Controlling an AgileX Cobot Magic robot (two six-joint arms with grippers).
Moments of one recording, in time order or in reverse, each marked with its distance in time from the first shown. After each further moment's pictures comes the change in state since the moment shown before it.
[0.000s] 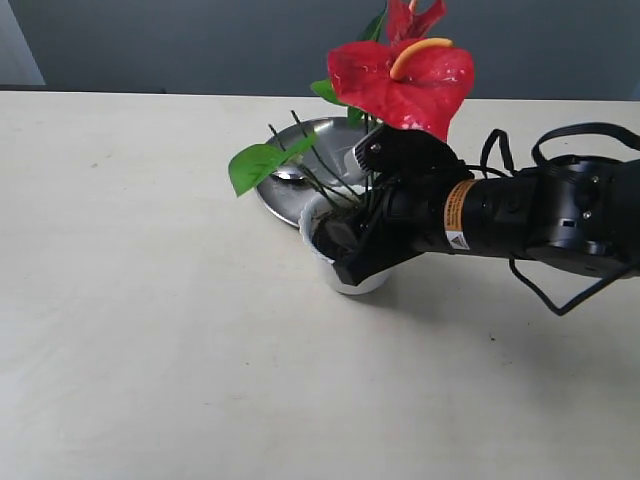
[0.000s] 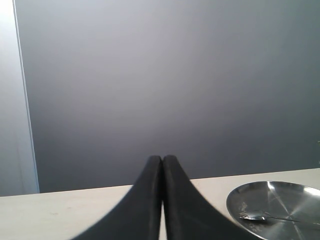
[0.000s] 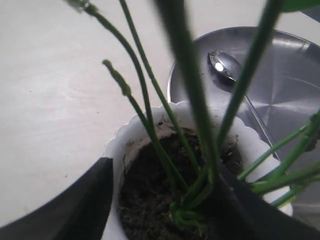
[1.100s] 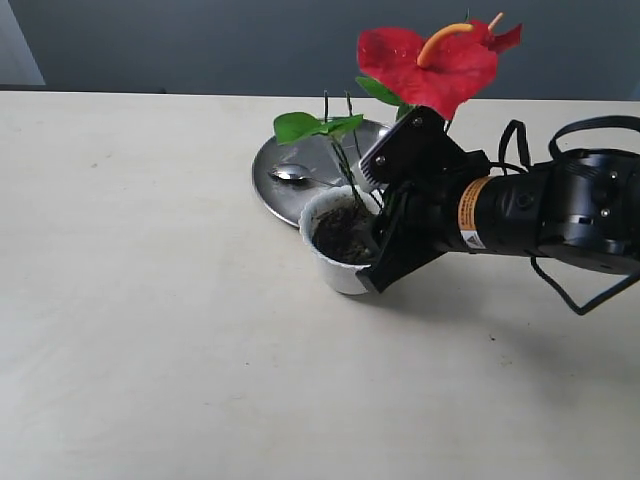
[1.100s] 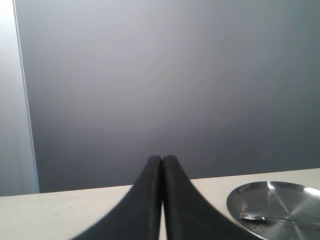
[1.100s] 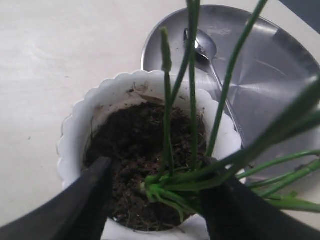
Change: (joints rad) left arm 0.000 0.000 0.000 0.000 0.000 0.000; right arm 0.000 -0.044 0.004 -0.035 0.144 -0.082
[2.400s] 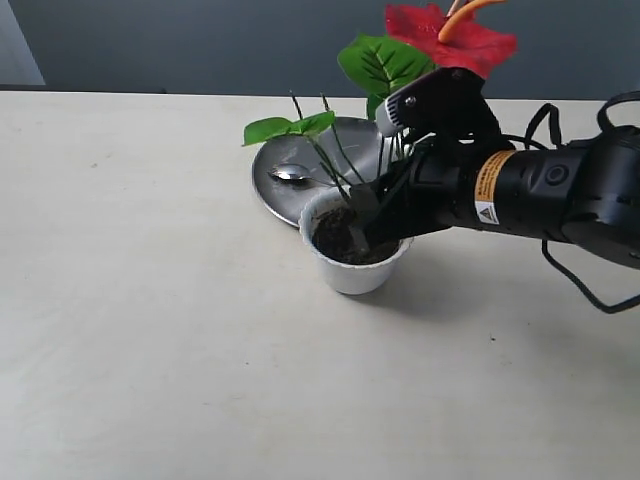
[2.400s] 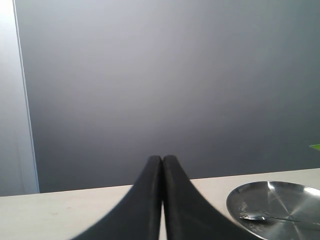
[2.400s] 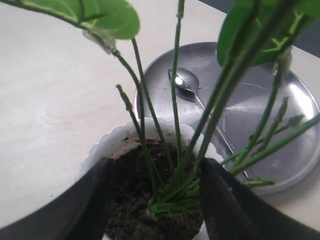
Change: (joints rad) left arm 0.000 0.000 0.000 0.000 0.000 0.000; right arm 0.000 -0.102 0.000 0.171 -0.016 0.060
